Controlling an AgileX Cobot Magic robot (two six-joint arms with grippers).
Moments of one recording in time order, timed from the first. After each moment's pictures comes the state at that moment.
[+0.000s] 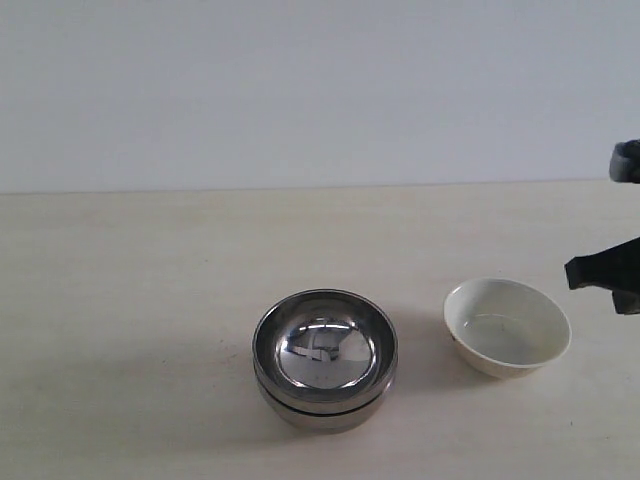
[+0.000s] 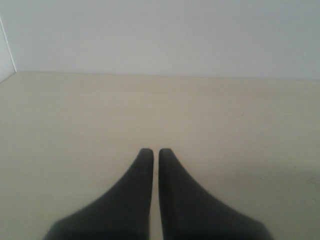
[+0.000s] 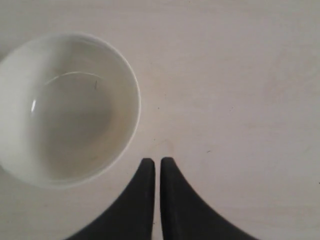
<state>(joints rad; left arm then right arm) 0.07 0.00 0.00 -0.04 0.28 0.04 0.09 1.40 -0.79 0.00 0.52 0.04</state>
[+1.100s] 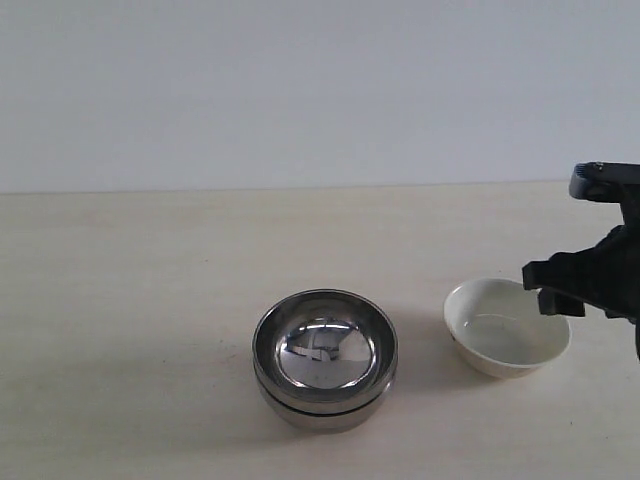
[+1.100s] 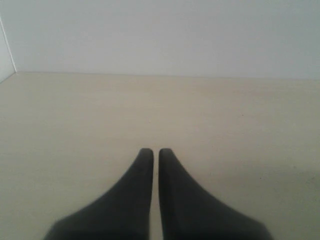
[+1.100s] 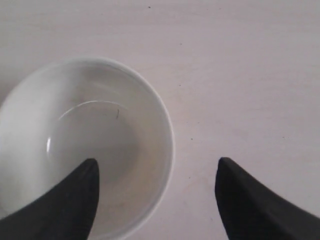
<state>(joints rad) 0.07 0.00 0.00 -0.04 0.28 0.04 0.13 1.55 -0.79 0.12 0.33 0.01</state>
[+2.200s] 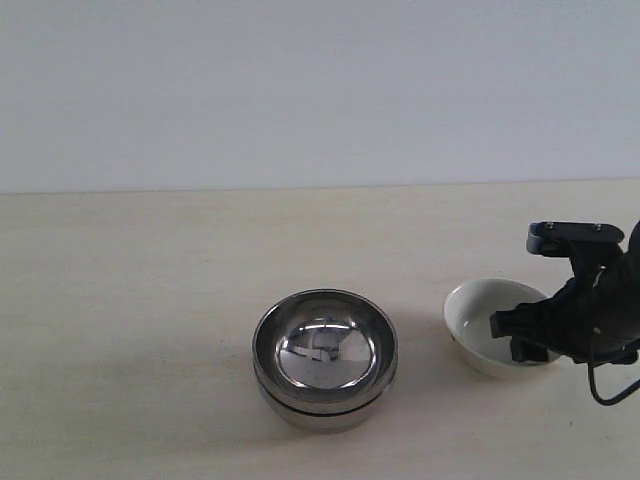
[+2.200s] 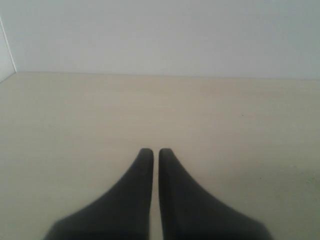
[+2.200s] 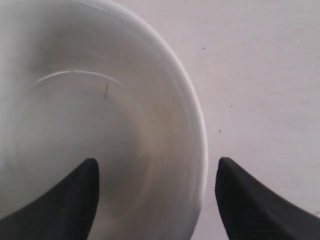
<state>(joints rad) 0.07 0.00 0.00 -0.04 0.28 0.04 0.17 1.79 -0.79 0.14 0.20 0.01</state>
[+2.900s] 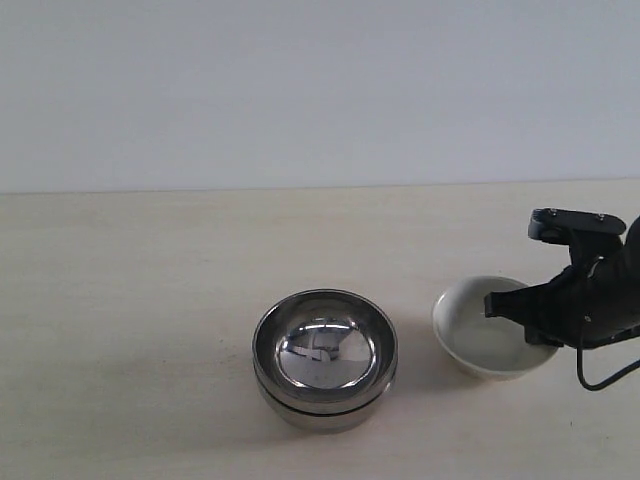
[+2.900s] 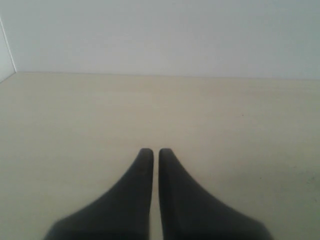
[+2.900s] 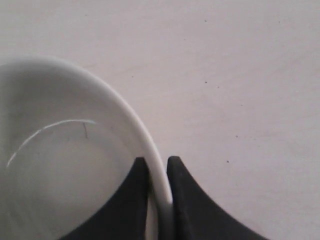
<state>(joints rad) 0.07 0.00 0.00 -0.04 0.28 0.04 0.17 1.79 -0.80 0.16 0.13 0.06</state>
